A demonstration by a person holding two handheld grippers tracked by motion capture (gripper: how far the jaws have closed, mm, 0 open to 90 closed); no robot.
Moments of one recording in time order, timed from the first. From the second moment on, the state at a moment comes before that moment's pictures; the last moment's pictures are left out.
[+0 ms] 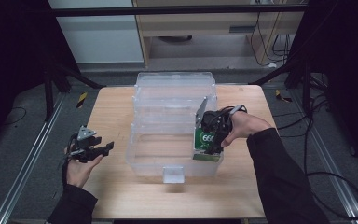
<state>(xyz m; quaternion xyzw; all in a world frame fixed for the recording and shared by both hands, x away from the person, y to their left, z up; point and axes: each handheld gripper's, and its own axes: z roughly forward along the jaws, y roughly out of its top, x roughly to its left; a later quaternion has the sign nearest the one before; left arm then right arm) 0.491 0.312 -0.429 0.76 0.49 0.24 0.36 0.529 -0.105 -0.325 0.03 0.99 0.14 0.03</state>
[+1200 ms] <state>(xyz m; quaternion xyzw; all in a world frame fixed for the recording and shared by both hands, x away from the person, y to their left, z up) 0.493 0.310 -0.433 0.76 0.49 0.24 0.35 0.534 -0.100 -0.346 0.01 0.99 0.11 0.04</state>
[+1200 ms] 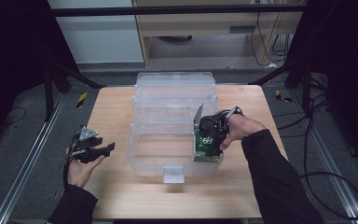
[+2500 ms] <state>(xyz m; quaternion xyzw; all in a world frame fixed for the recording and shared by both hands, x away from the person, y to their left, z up) 0.493 0.309 -0.434 0.76 0.49 0.24 0.35 0.530 -0.088 -0.378 0.00 1.00 0.07 0.04</state>
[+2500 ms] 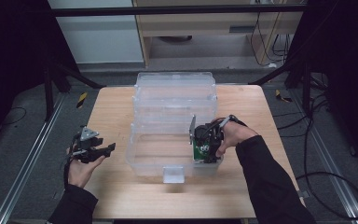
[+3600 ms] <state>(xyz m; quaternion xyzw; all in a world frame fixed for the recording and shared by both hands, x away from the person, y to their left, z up) 0.494 0.306 -0.437 0.77 0.49 0.23 0.34 0.526 -0.098 -0.381 0.03 0.99 0.11 0.06</state>
